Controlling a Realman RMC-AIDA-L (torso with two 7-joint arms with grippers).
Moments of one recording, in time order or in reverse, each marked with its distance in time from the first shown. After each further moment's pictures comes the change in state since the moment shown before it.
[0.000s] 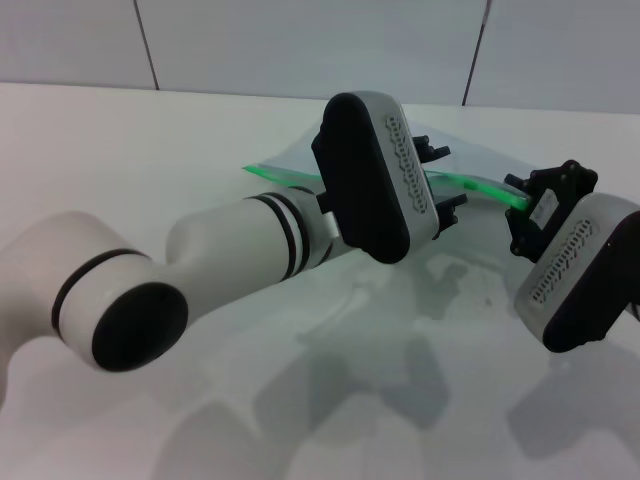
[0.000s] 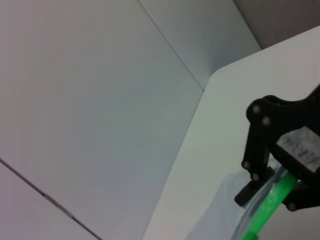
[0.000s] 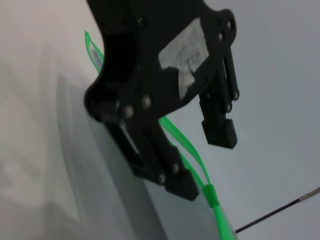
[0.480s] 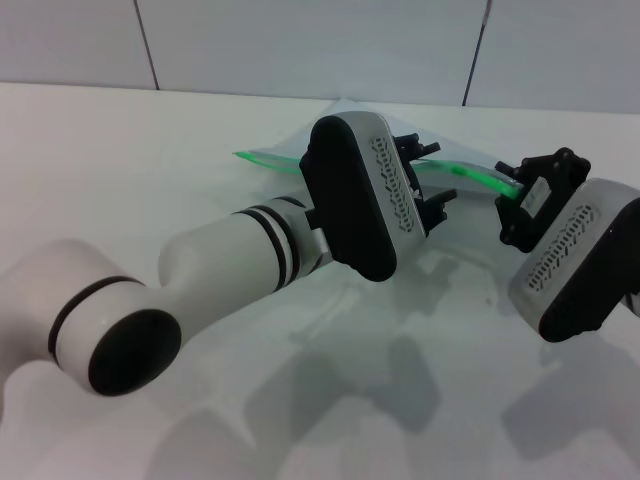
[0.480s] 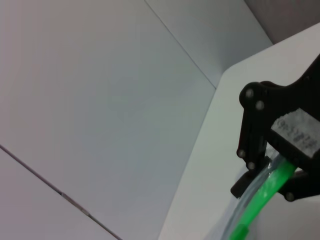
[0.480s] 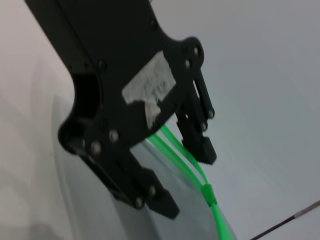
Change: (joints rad) left arm 0.020 -0.004 0.035 0.053 -0.007 0.125 0.047; right arm 0.002 0.000 -0.008 -0.031 0.038 0.002 0.002
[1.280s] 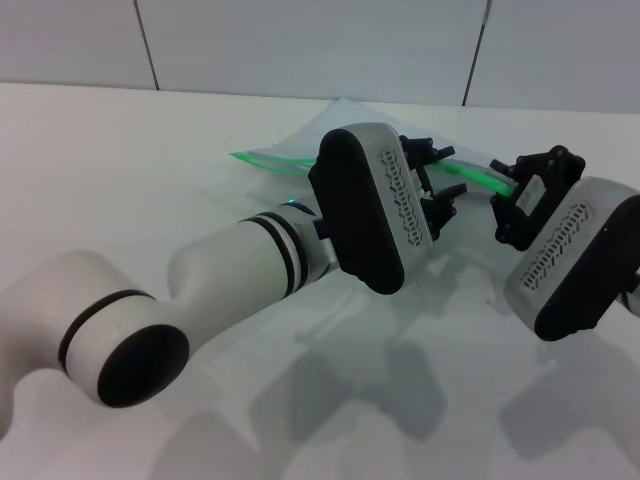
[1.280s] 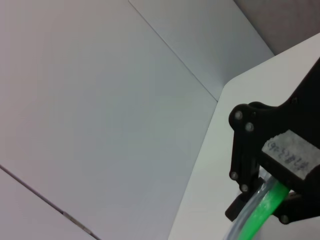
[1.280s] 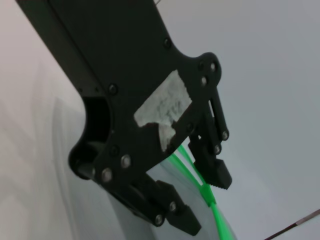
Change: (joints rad) left arm -0.018 -0.003 0.043 0.036 0.001 0.077 -0.002; right arm 0.010 0.000 -0.004 0.005 0.000 0.001 0.000
